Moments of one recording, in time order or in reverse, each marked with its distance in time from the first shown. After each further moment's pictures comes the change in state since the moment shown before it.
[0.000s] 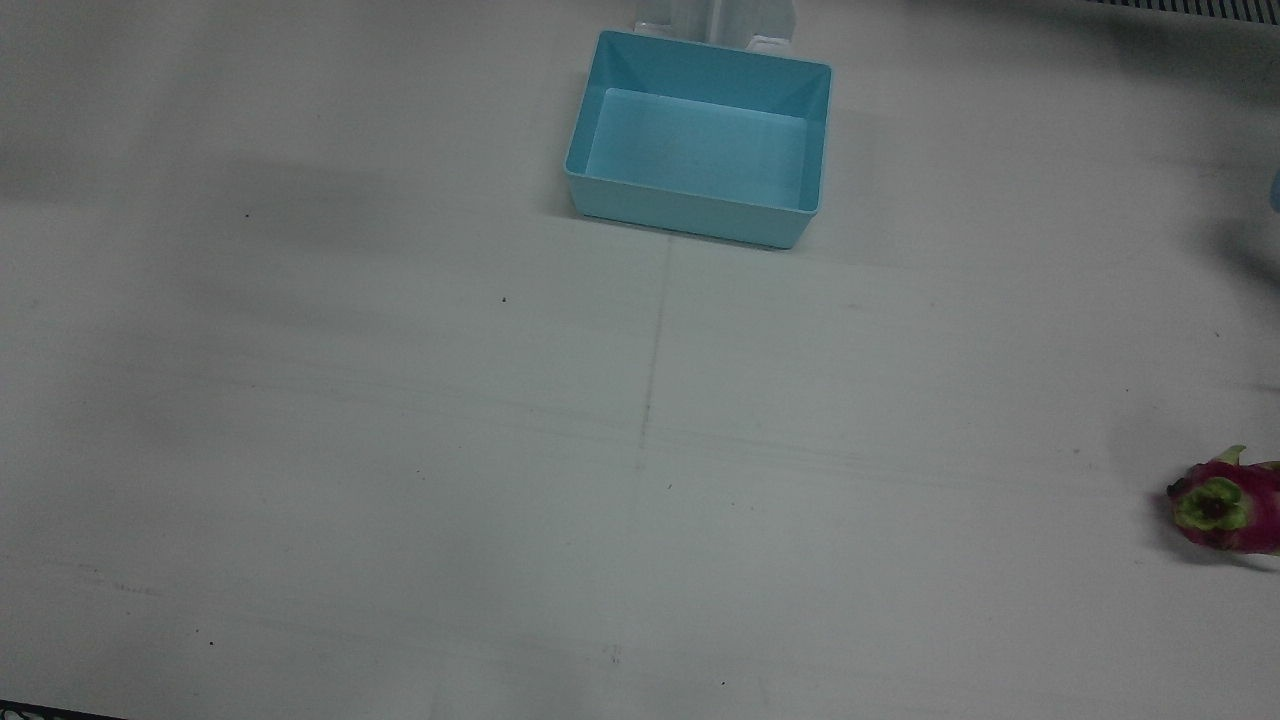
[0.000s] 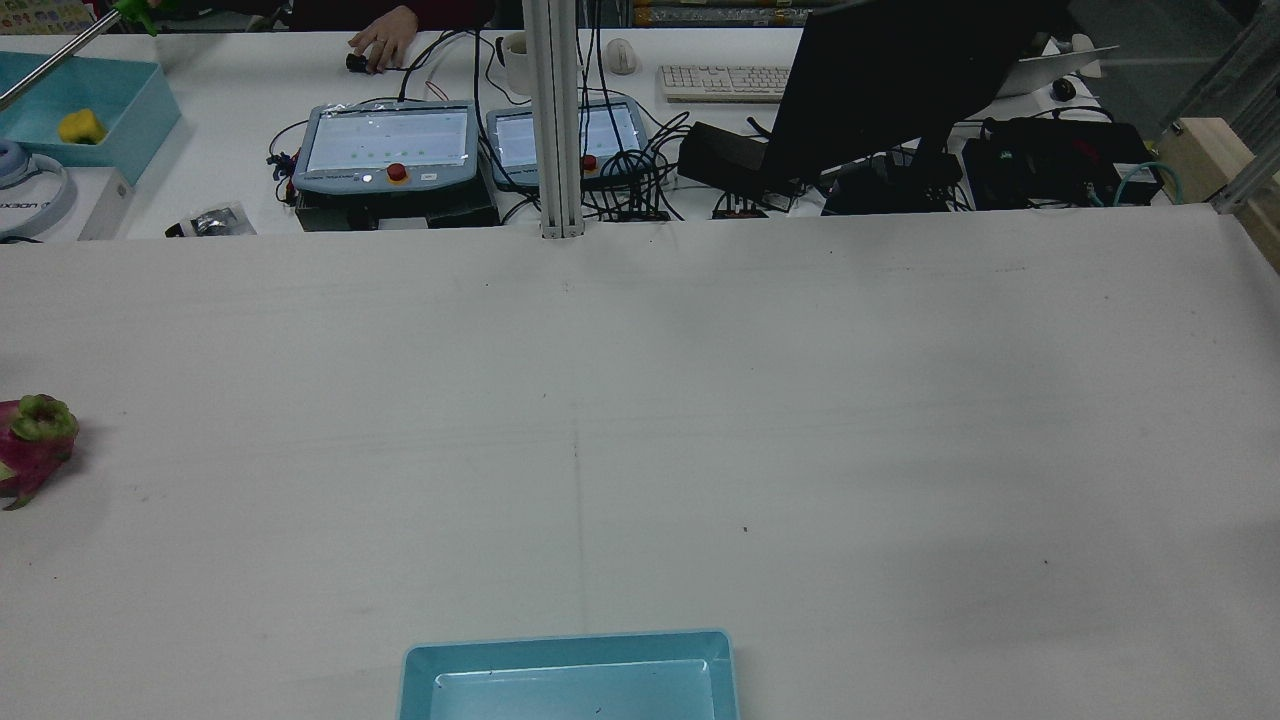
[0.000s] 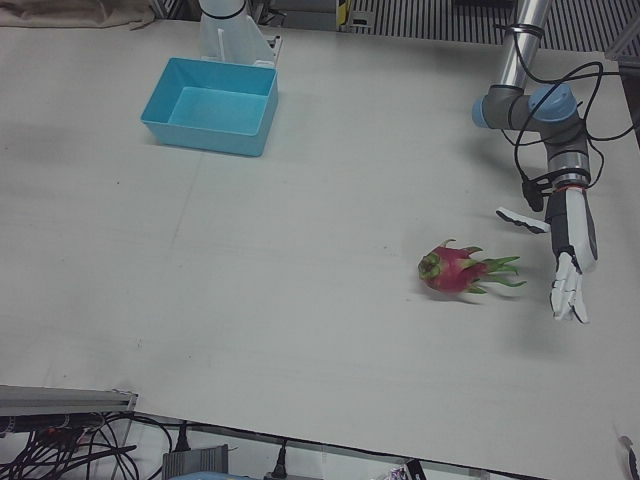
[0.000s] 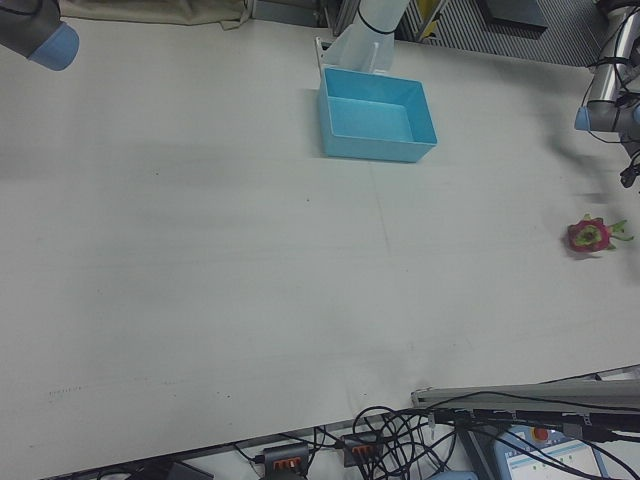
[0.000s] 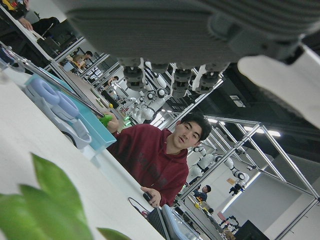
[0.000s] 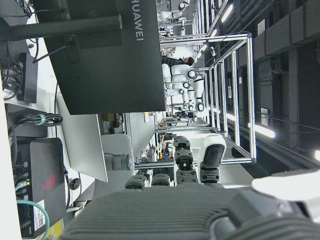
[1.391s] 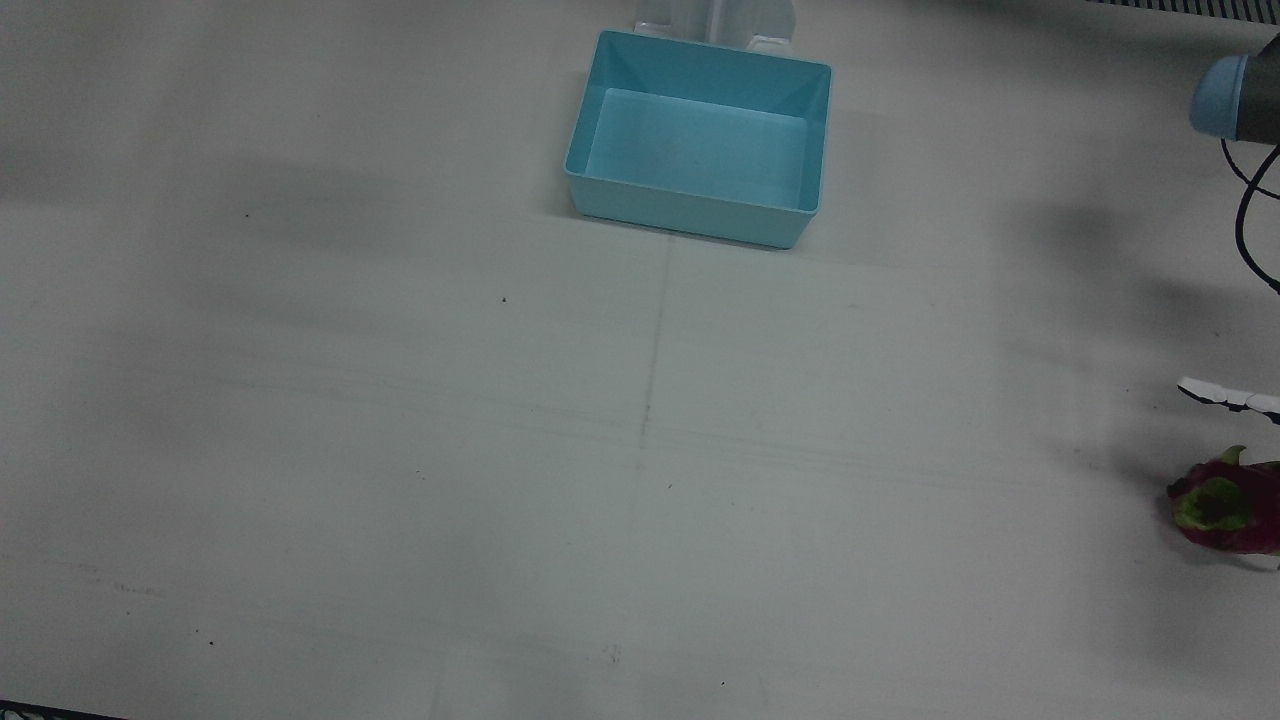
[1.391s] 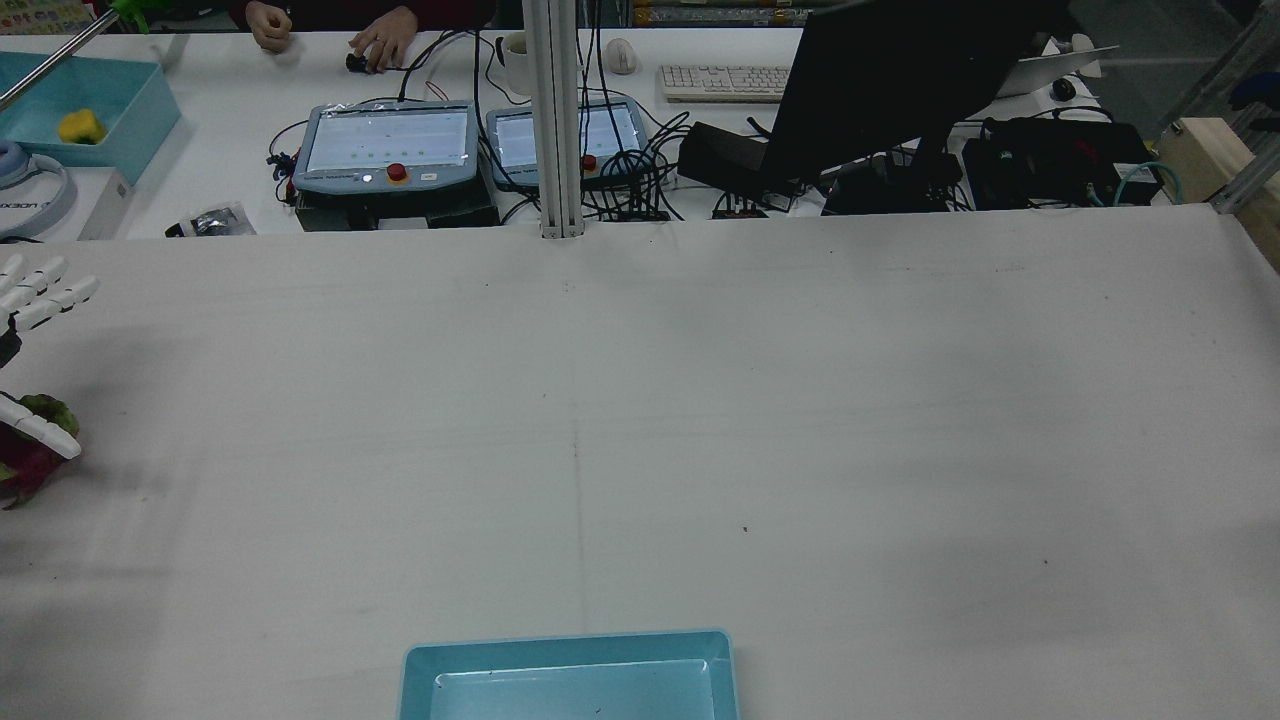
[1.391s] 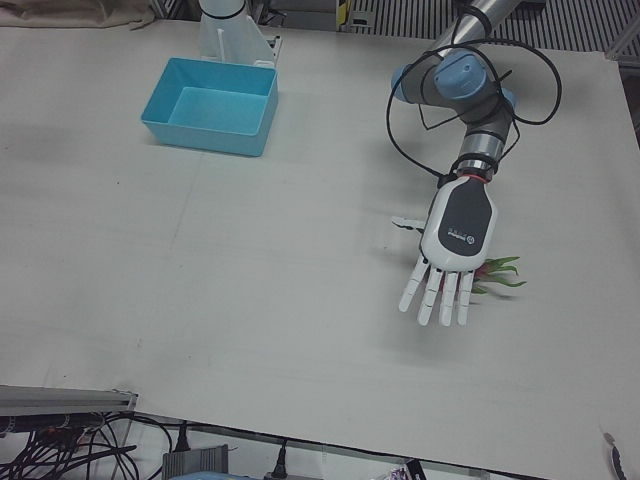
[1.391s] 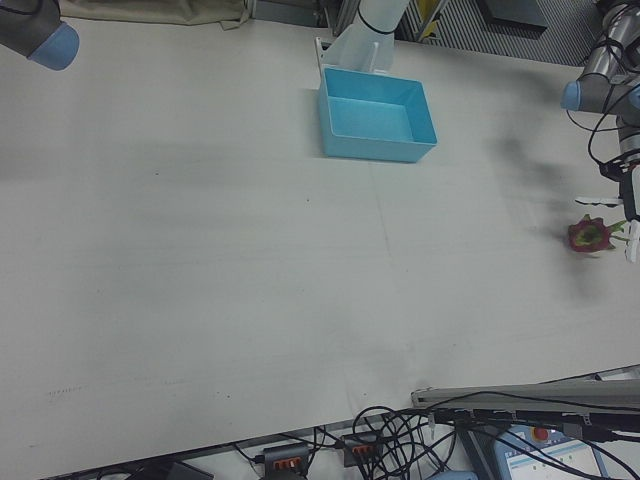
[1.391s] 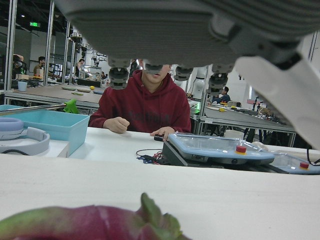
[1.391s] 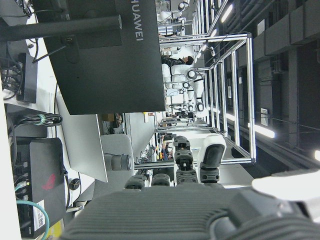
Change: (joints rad) left arm 0.099 -0.182 -0.284 0.634 0.094 0.635; right arm 0.000 0.000 0.001 0.000 0.000 0.000
